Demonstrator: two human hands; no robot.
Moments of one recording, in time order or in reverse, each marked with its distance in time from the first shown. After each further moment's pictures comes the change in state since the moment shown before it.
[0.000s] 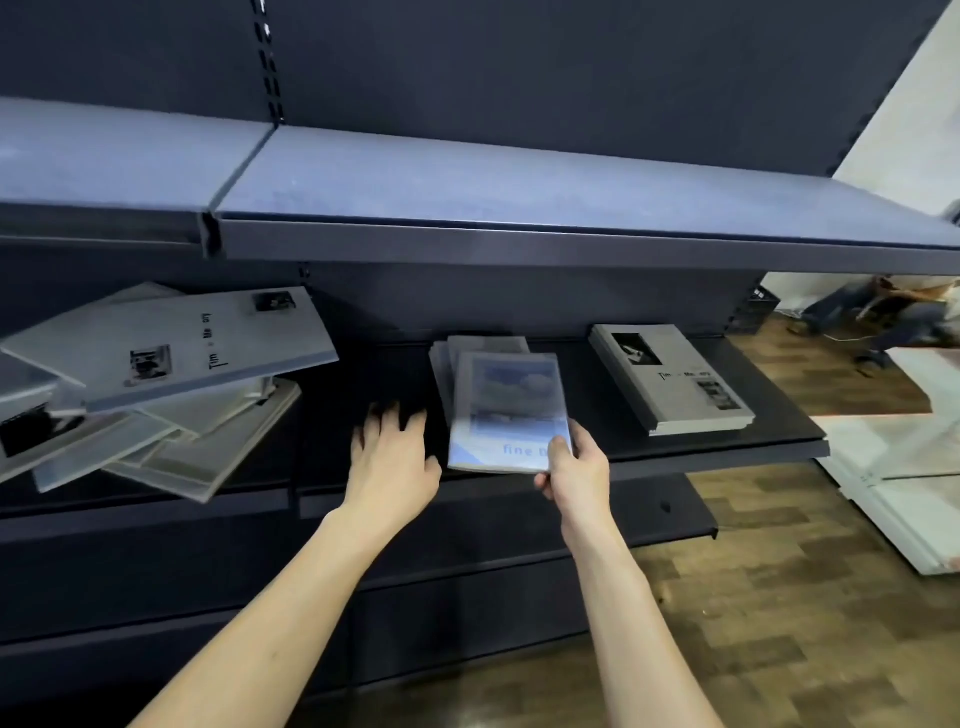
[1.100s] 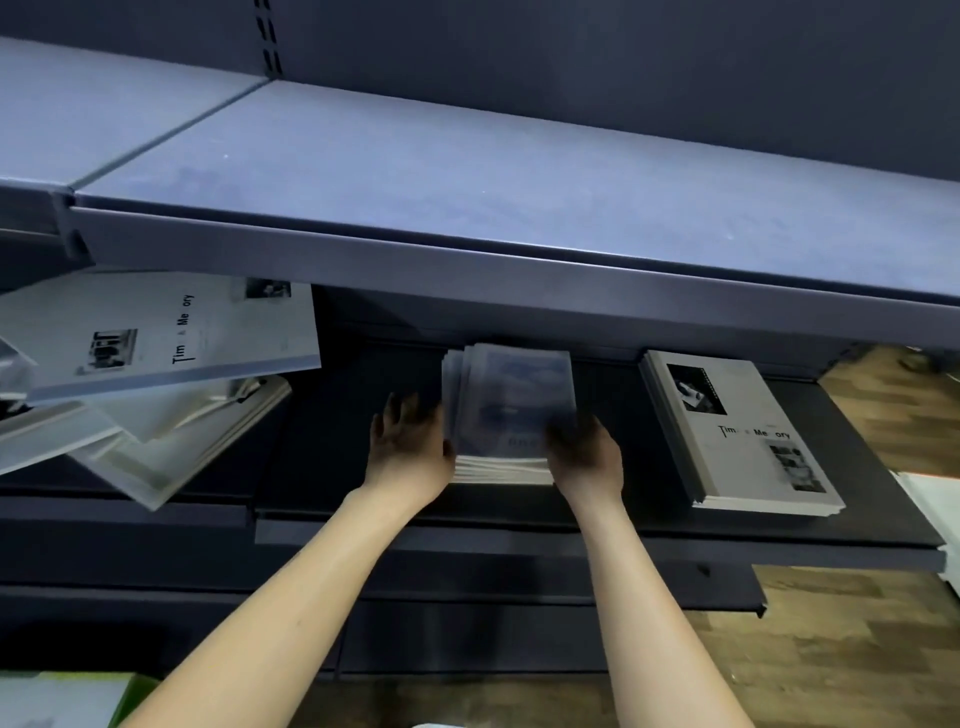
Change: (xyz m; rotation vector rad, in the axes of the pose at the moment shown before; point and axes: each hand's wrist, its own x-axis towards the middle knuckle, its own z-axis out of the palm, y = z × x) left_hand 0.103 0.029 0.044 -0.022 -0.059 -0.164; right_hand 0.152 0.000 0.021 -0.750 -0.091 -0.162
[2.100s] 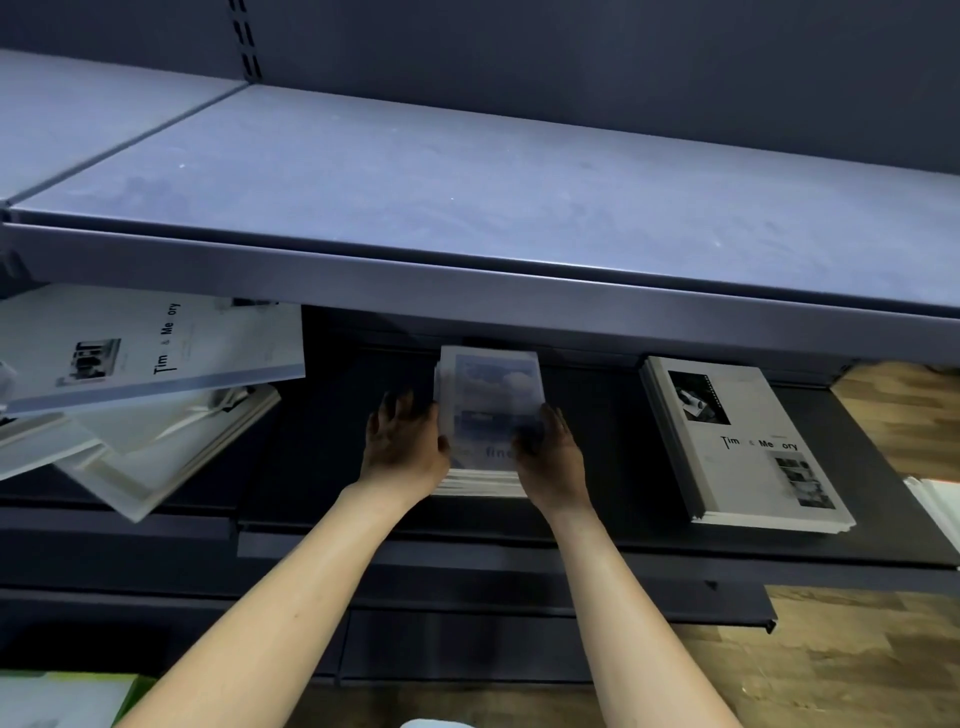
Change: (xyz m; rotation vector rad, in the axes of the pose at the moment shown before) left_hand 0.016 0.013 -0.003 -0.023 -0.009 -0.047; right_hand 0.015 0.002 0.027 0.145 -0.125 -0.230
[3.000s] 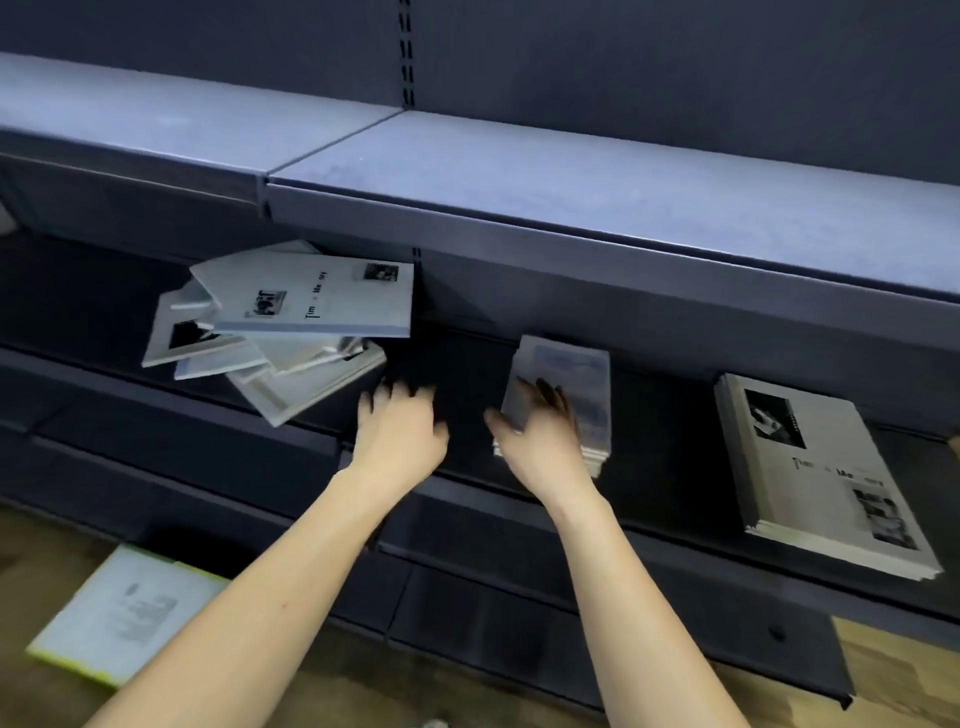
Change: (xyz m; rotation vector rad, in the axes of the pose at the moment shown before) left_hand -0.104 -0.032 -0.039 0.210 0.187 -0.232; right_hand -0.078 -0.081 0.002 -0.200 -0.236 -0.307
